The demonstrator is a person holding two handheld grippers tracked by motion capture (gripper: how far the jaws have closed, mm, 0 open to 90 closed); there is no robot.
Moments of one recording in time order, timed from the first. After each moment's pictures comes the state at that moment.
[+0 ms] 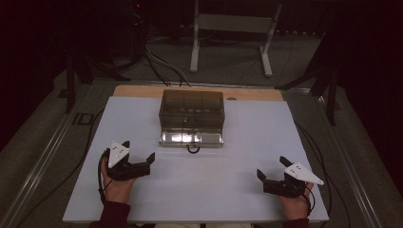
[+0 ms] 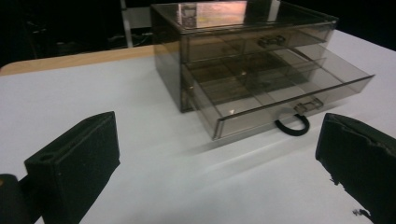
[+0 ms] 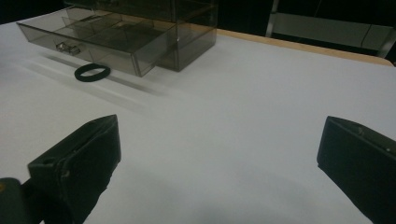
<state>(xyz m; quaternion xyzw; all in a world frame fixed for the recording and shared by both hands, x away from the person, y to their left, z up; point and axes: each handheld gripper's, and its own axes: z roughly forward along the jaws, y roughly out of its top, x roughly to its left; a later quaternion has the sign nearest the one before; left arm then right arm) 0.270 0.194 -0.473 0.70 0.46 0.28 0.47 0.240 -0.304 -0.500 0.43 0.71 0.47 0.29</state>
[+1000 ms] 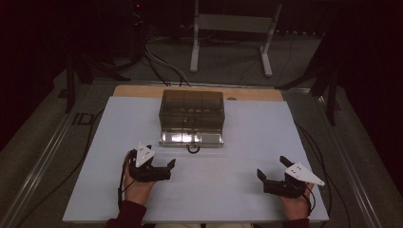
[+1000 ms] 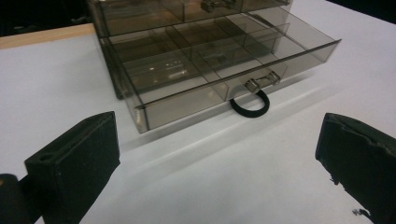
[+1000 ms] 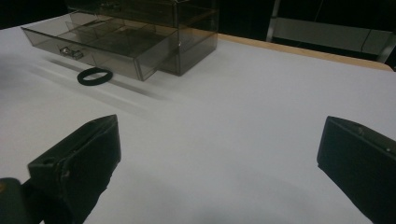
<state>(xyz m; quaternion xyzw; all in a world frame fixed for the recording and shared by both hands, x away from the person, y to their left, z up) 0.278 0.142 -0.491 0.74 0.43 0.24 0.45 0.239 -0.304 -0.498 0.43 0.71 0.48 0.29</state>
